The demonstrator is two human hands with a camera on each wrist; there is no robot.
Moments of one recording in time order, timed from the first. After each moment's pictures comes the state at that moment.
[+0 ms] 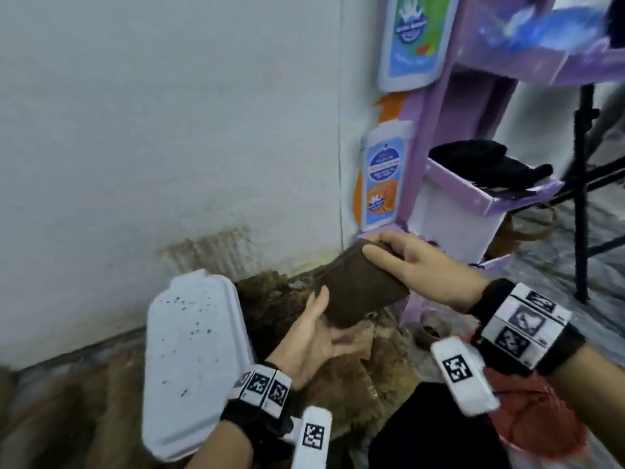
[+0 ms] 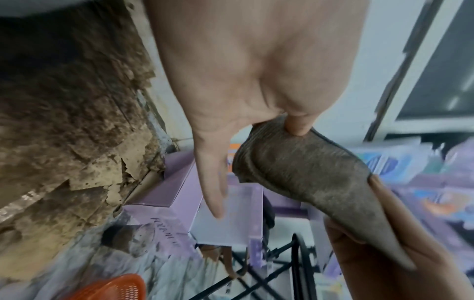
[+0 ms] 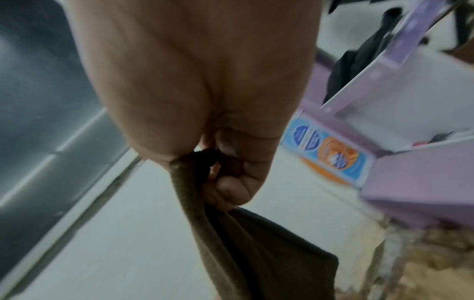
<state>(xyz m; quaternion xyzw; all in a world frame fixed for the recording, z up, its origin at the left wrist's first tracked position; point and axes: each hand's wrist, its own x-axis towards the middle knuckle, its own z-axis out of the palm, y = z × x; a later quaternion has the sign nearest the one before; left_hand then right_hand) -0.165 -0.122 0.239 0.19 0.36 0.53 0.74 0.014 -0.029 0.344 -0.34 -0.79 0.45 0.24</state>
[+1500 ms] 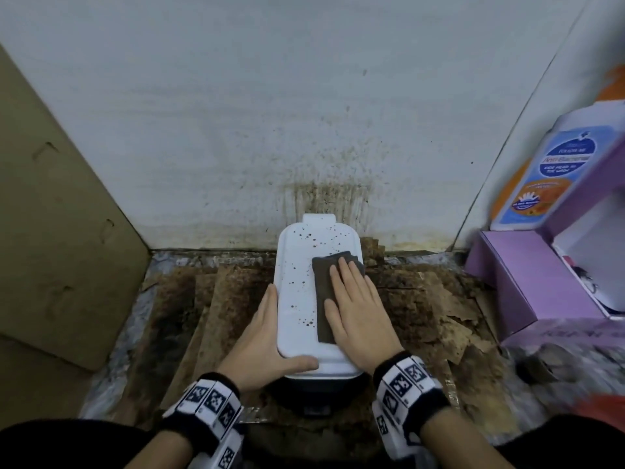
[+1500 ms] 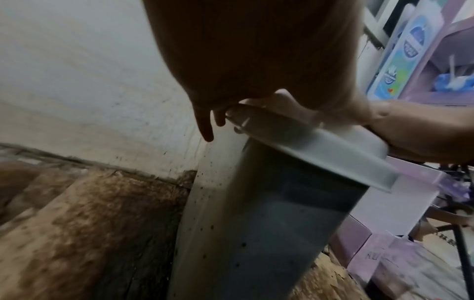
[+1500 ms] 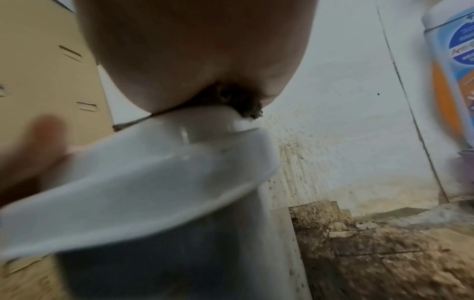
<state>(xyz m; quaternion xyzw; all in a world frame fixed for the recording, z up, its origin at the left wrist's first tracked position) -0.369 -0.305 0.145 0.45 0.79 0.27 0.32 -0.214 -0.153 0.171 -0.28 -0.95 0.13 0.09</state>
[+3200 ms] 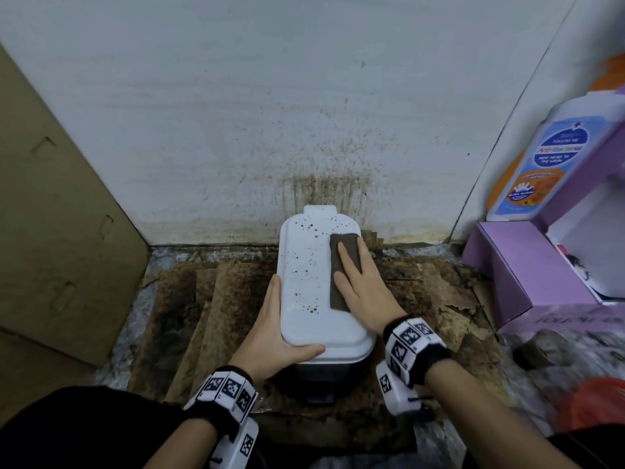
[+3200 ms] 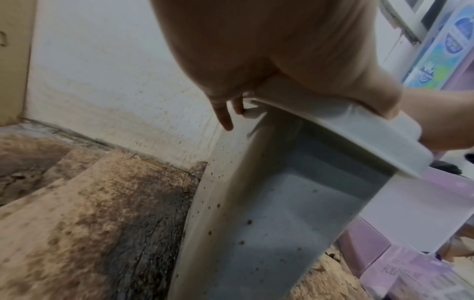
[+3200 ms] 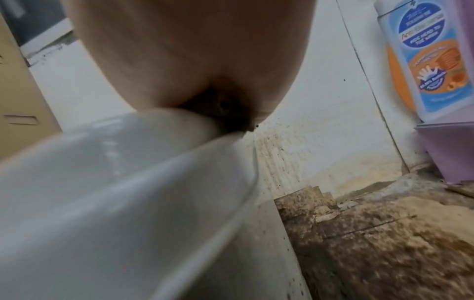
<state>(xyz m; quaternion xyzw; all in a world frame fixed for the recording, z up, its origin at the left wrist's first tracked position) -0.359 -0.309 0.134 0.43 0.75 0.38 0.32 -0.221 -0.125 0.169 -0.31 -0.89 0.34 0.08</state>
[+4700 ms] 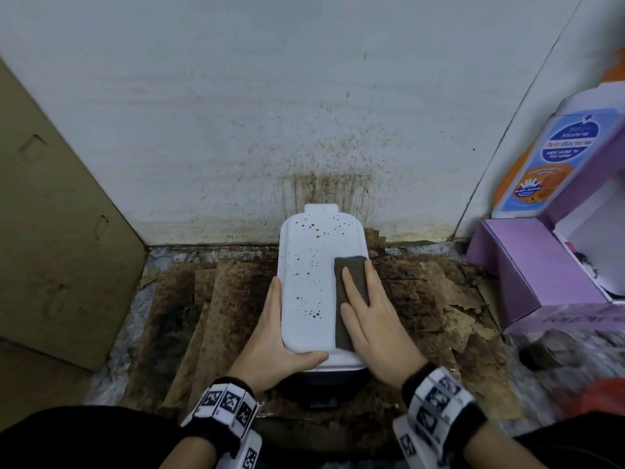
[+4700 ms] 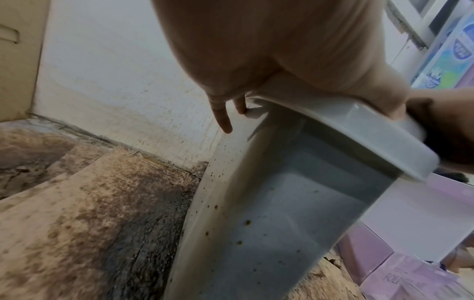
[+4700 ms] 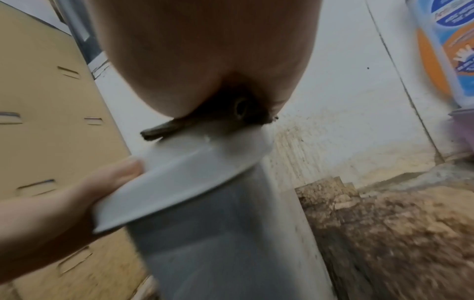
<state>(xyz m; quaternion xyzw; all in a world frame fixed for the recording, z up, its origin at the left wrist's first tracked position) -0.359 -0.310 0.126 0.43 0.75 0.40 0.31 -0.191 -0.166 0.163 -0.30 -0.92 0.26 0.09</state>
